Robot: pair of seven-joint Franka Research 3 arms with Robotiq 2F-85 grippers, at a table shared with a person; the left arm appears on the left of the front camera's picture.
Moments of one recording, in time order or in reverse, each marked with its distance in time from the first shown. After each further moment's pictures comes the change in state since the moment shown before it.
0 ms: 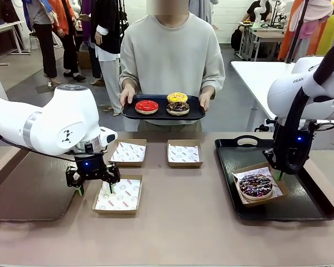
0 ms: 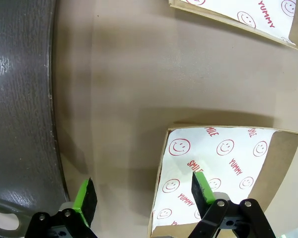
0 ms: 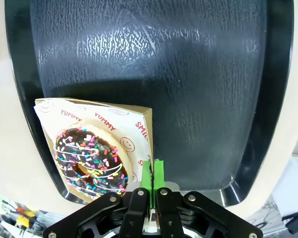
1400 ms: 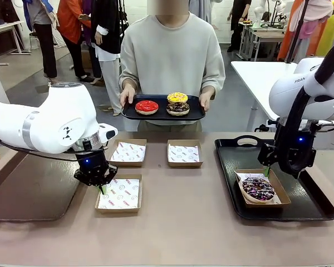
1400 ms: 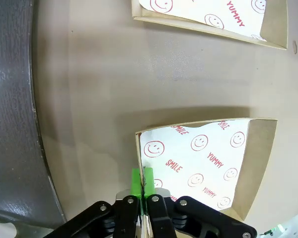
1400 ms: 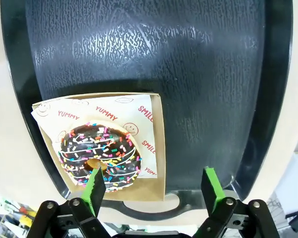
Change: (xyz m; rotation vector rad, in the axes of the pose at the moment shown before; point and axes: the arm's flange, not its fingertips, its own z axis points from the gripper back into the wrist) left arm 0.003 -0.002 0.009 -0.076 -0.016 -0.052; right arm 0.000 -0.005 -0.002 0.013 0.009 -0.018
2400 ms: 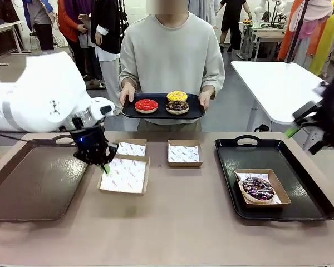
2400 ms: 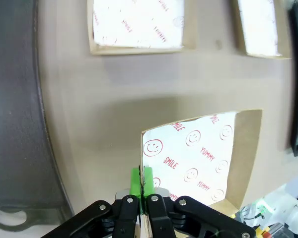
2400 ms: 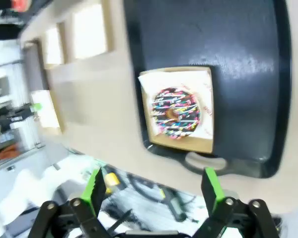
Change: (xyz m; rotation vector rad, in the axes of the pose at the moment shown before) left arm -0.014 -0.014 0.096 -0.105 -0.115 -0.113; right arm -0.064 -0.105 0.116 0.605 -0.148 -0.011
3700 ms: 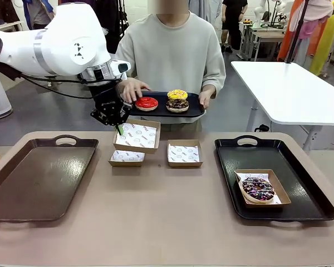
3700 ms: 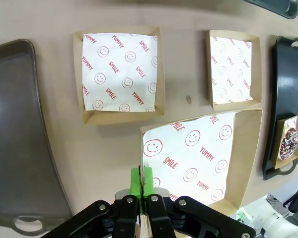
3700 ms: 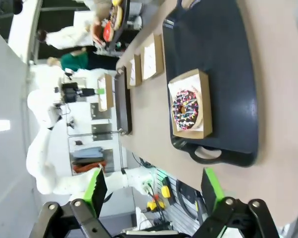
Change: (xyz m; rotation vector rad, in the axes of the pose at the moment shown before) left arm 0.120 -0.034 0.036 0.013 0.066 0.013; right arm -0.080 -0.199 0.051 0.523 -0.230 -0.067
